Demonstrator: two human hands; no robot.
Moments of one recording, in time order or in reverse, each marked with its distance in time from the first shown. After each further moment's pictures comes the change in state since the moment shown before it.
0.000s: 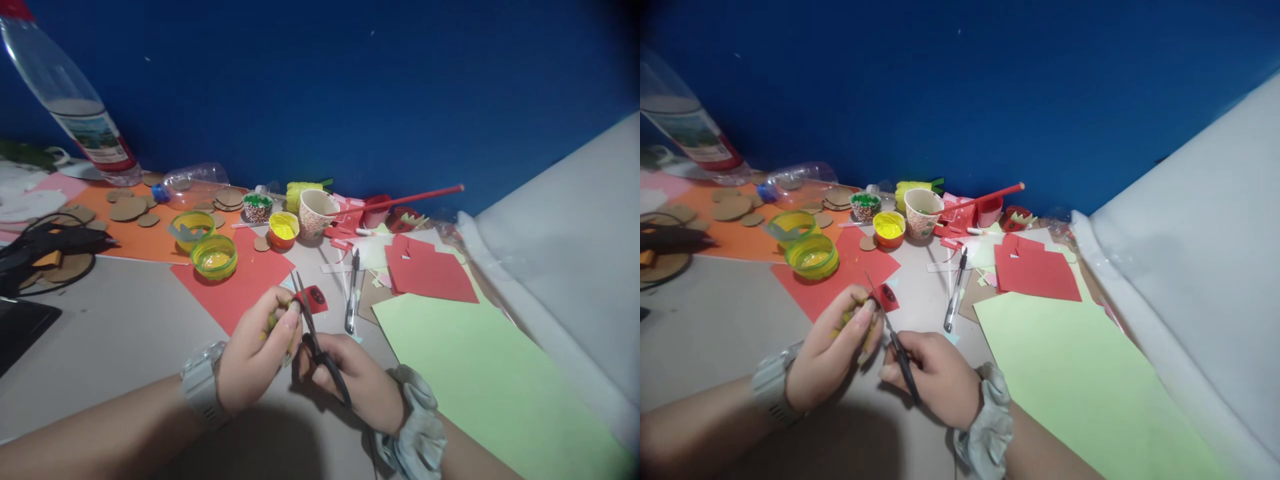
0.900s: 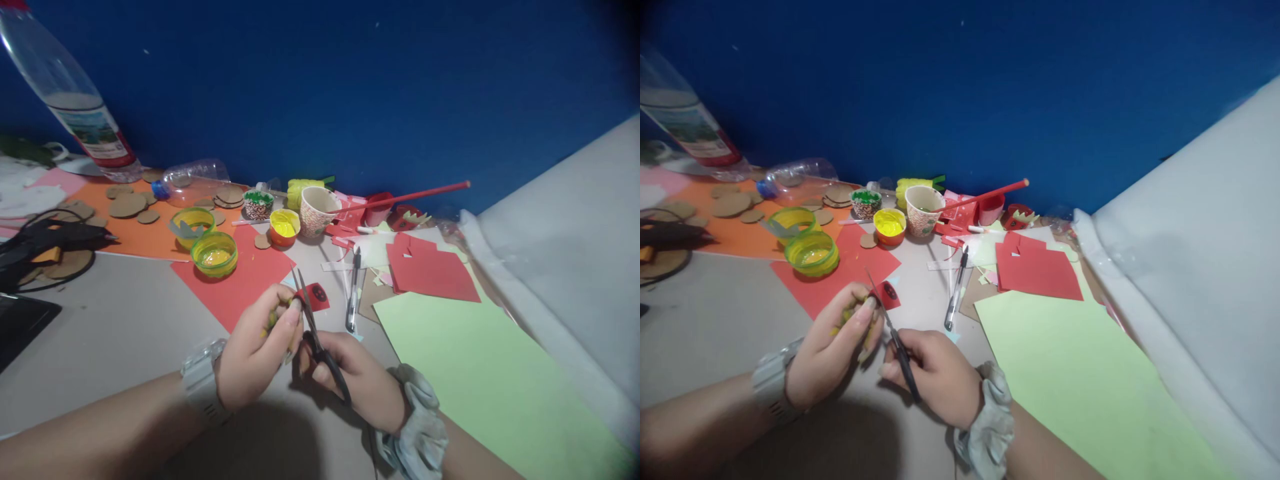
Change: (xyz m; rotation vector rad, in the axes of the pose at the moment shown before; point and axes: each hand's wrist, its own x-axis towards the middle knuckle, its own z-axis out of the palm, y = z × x) left_hand 0.000 0.001 0.001 0.019 0.024 -0.012; right_hand 0.000 -0.002 0.000 -0.034 -0.002 0.001
